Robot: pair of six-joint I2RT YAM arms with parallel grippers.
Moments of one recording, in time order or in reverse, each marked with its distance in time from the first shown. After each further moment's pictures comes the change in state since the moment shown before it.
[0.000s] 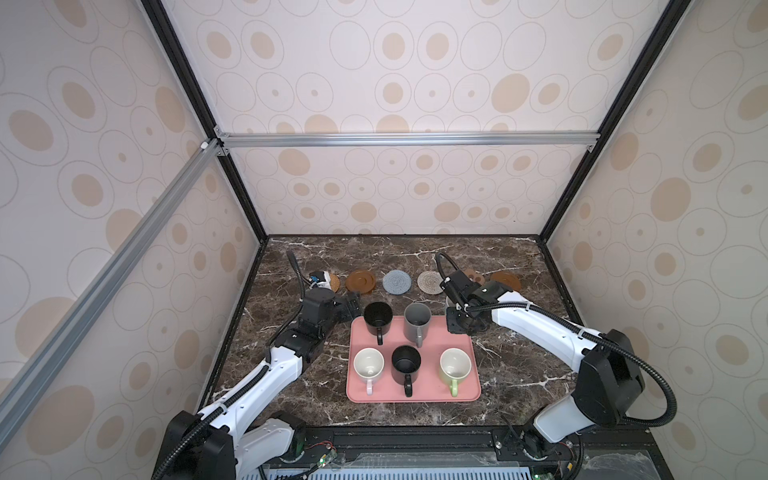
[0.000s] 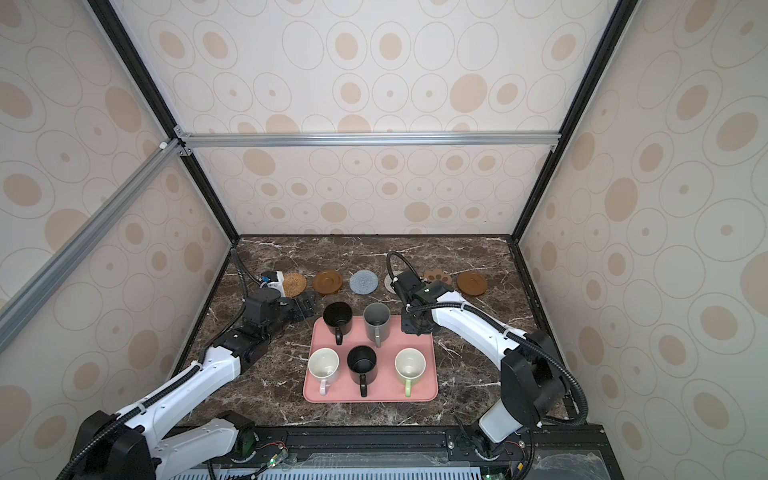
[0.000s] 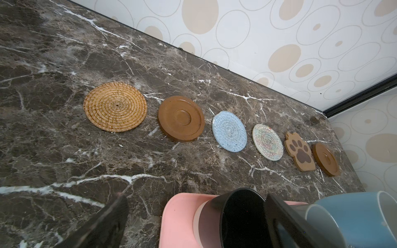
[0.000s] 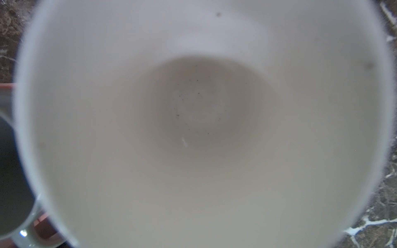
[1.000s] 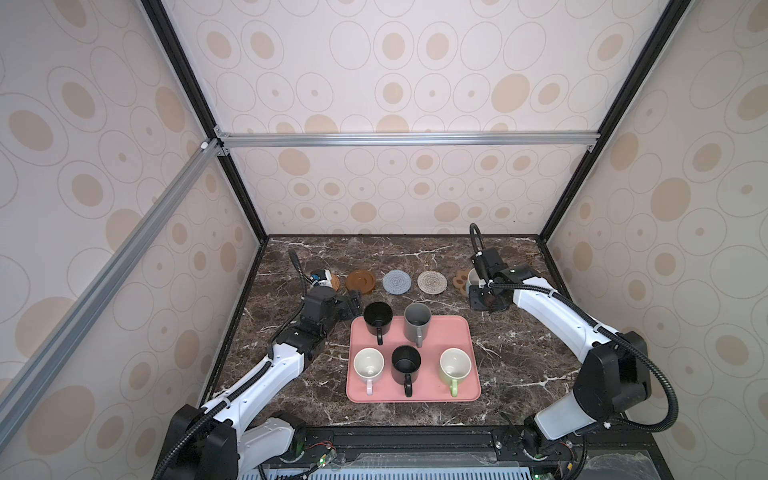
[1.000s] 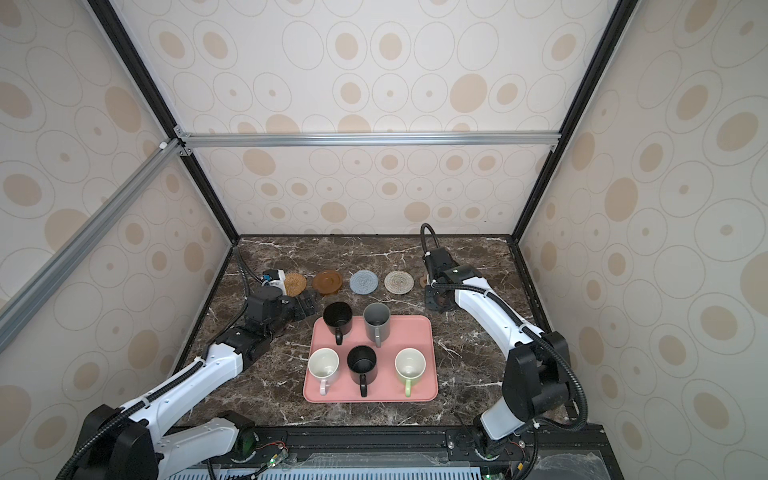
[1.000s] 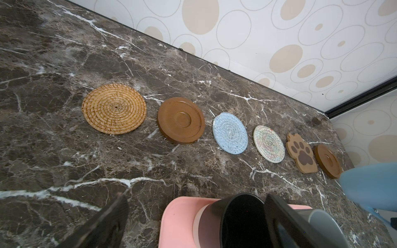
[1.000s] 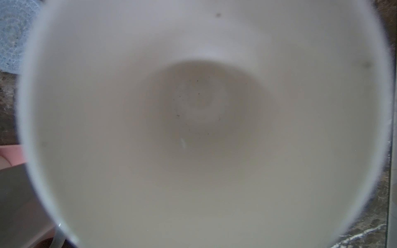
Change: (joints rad) left arm 0.000 0.029 0.013 0.015 -0.003 0.002; right arm -0.265 0.001 0.073 0.054 0.014 -0.268
